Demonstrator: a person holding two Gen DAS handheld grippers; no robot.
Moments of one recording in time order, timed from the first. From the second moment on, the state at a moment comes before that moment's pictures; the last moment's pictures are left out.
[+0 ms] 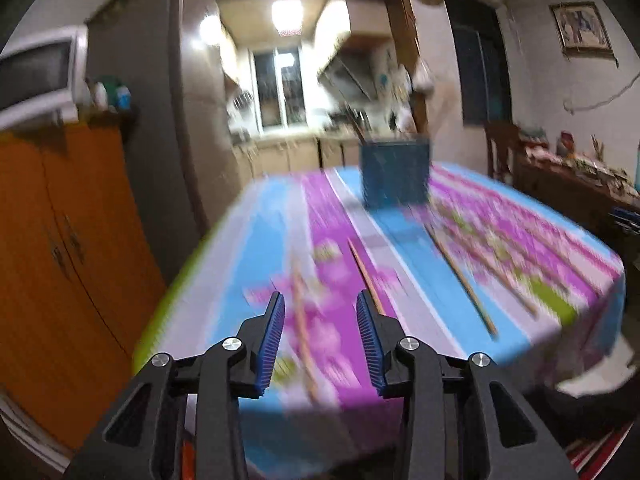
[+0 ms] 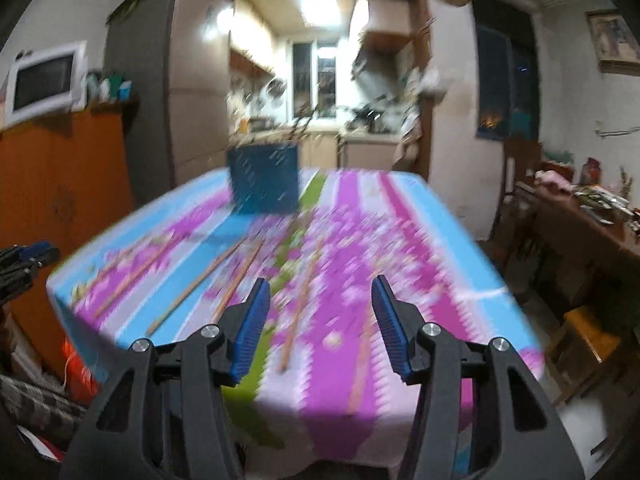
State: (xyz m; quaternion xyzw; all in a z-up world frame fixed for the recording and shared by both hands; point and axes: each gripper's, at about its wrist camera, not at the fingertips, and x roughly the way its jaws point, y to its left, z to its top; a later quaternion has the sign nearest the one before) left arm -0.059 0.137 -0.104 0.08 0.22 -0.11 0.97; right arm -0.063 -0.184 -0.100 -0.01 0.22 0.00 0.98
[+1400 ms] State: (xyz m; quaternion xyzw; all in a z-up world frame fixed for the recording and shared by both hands) left arm -0.053 0.077 -0.170 0.11 0.20 -0.09 0.97; right arm -0.032 -0.100 -0.177 -0.04 0.26 0.03 0.97
